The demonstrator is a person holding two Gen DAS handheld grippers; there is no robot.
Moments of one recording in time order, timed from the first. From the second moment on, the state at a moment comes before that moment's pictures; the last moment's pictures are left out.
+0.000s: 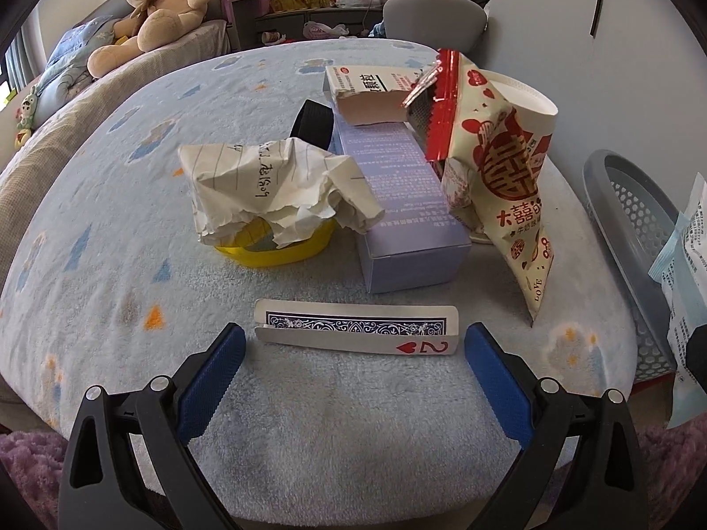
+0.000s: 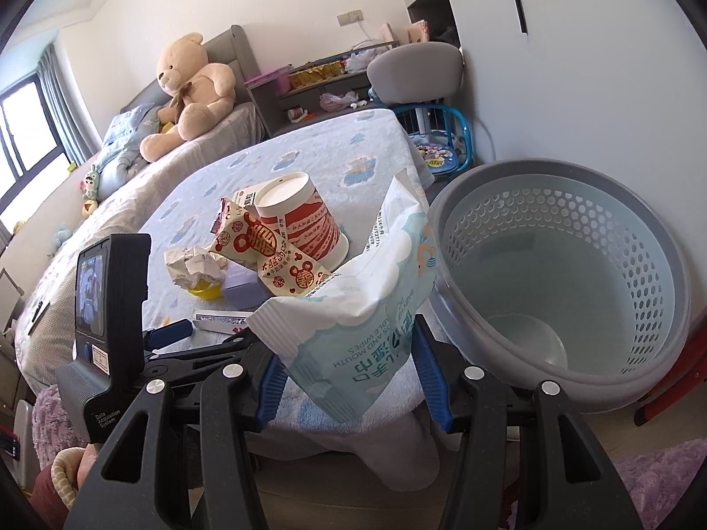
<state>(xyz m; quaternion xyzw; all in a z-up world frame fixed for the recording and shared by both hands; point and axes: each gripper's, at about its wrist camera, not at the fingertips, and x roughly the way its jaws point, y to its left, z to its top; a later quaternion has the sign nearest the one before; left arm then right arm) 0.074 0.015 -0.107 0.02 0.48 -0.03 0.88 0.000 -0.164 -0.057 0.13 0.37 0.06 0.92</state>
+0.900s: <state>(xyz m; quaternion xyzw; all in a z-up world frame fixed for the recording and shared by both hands) 0.036 0.022 -0.076 0.02 0.44 -0.04 0.89 0.001 -0.167 -0.060 0.13 0.38 0.05 0.92</state>
